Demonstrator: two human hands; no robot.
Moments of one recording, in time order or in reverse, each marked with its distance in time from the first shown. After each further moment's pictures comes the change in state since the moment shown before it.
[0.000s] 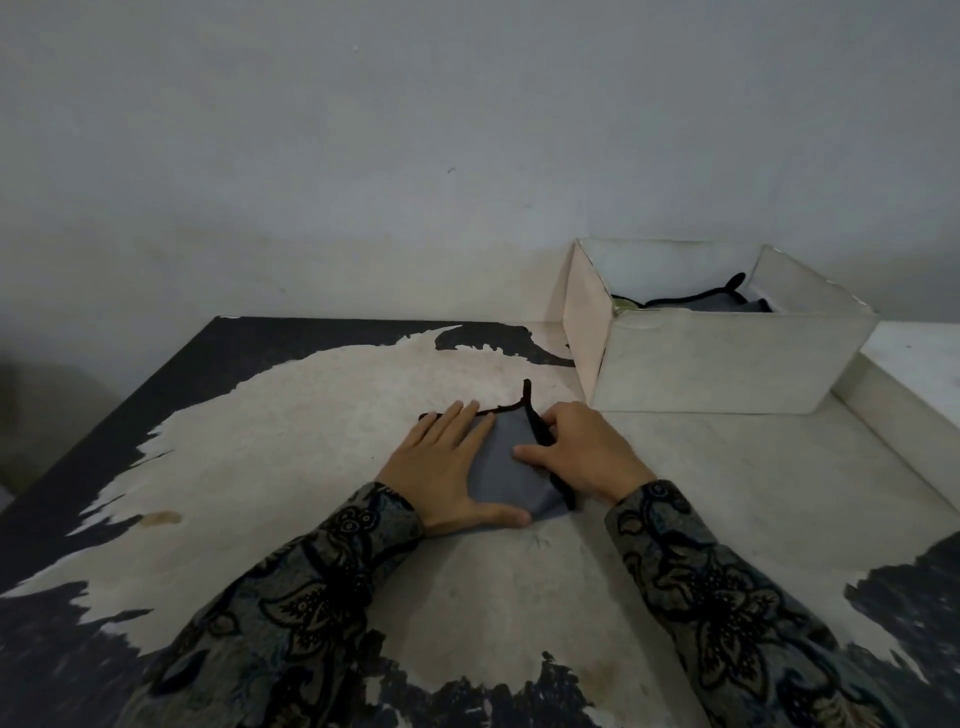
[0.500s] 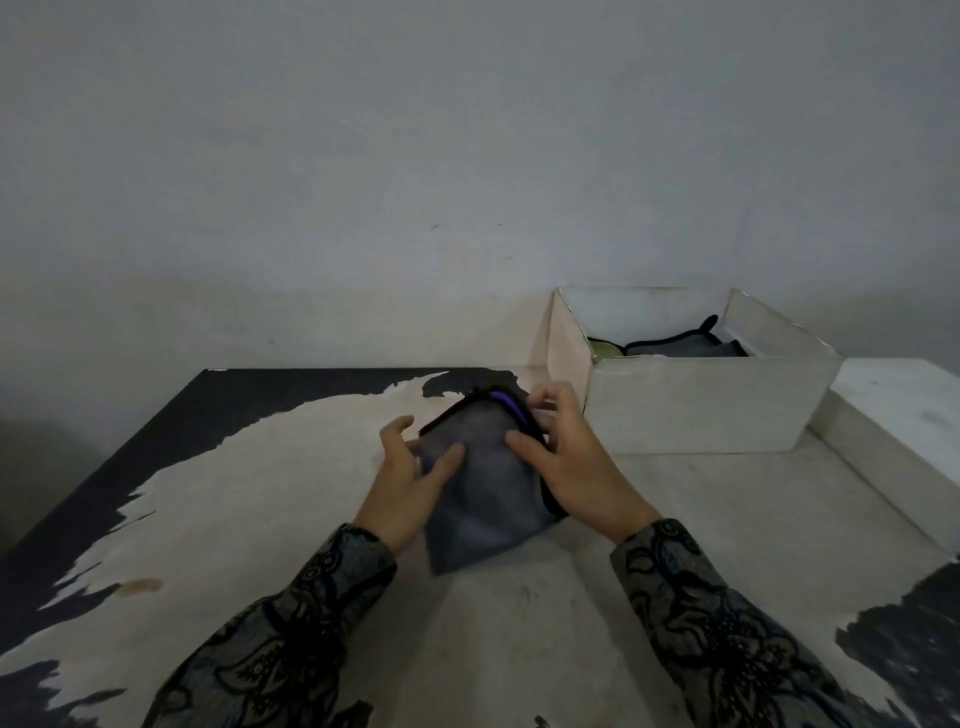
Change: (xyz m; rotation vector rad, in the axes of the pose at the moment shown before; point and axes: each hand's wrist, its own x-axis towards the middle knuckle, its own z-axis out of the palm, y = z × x) left_hand 0.006 -0.001 -0.028 -1.089 0.404 -0.355; right_hand -0.015 -0.025 -0.029 0.900 0.050 -0.354
